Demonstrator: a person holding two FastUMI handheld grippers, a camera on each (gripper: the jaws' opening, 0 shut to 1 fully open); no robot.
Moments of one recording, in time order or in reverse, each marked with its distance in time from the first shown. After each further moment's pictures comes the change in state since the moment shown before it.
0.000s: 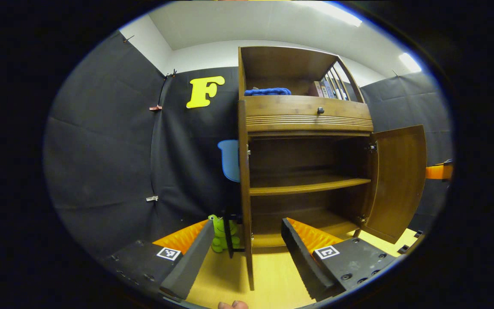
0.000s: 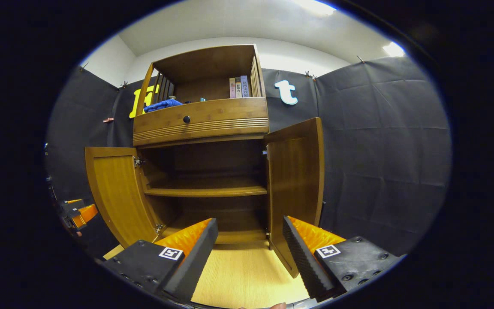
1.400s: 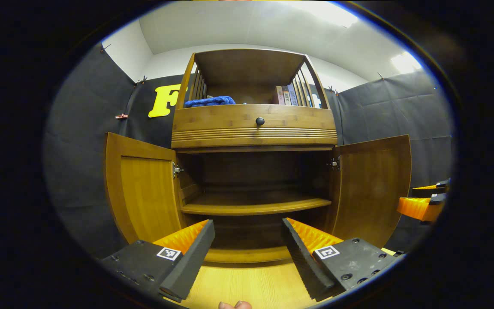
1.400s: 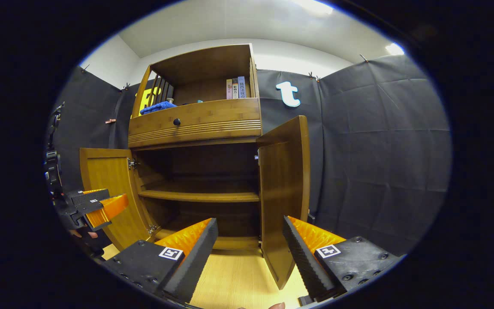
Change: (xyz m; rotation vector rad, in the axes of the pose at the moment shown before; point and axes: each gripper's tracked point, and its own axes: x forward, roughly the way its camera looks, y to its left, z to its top) left arm 0.053 -0.188 0.054 -0.007 -0.051 -0.125; right arm 0.037 -0.037 0.008 -0.016 -0.021 0.048
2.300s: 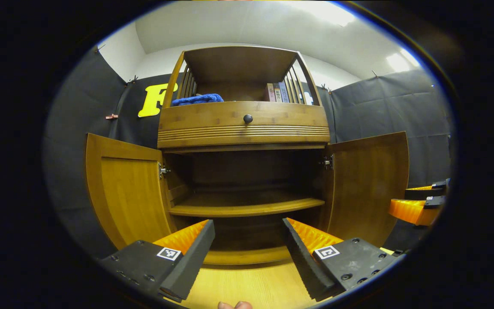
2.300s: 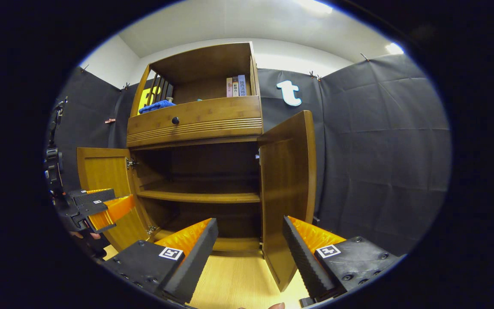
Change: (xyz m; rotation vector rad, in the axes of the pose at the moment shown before) left arm 0.016 -0.016 -0.005 0.012 0.009 -0.046; right arm 0.012 0.000 -0.003 0.001 0.002 0.003
